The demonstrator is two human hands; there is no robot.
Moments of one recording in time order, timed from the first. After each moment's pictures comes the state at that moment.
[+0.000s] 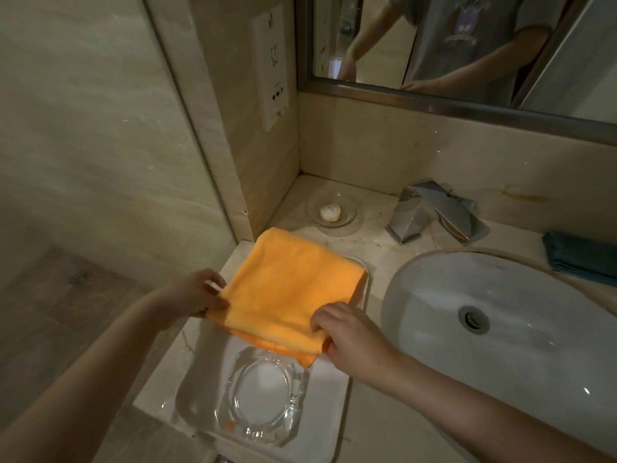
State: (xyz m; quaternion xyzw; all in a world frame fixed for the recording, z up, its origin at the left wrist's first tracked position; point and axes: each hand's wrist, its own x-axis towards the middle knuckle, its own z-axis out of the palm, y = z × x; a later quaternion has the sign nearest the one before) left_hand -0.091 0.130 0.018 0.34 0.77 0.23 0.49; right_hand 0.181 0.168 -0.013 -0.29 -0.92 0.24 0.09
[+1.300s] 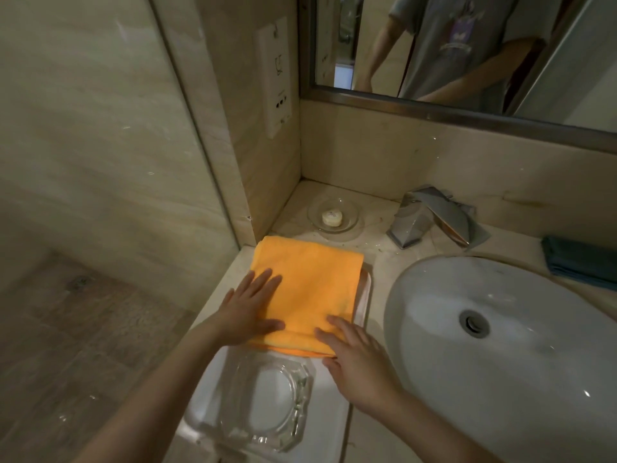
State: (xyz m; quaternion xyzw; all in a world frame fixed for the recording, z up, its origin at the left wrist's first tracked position) left_hand -0.048 0.141 -0.023 0.65 0.71 -0.03 0.27; right_hand 0.190 0.141 -0.035 -0.43 -0.88 0.21 0.03
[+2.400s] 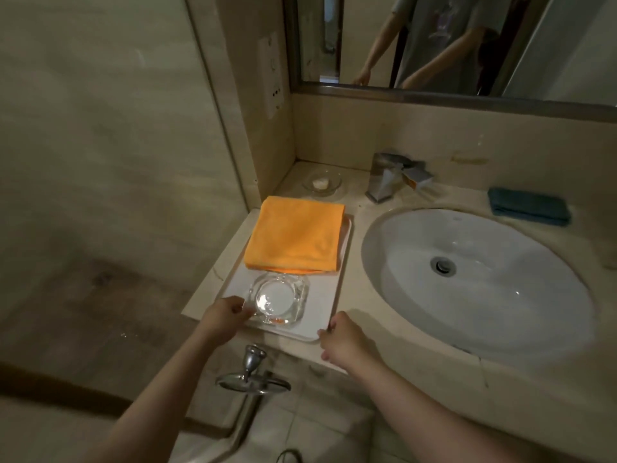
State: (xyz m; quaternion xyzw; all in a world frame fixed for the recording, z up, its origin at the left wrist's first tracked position) left_hand -0.002 -0.022 -0.010 0.45 0.83 0.16 0.29; right_hand 0.207 0.016 -0.025 -0.65 -0.61 0.45 0.03
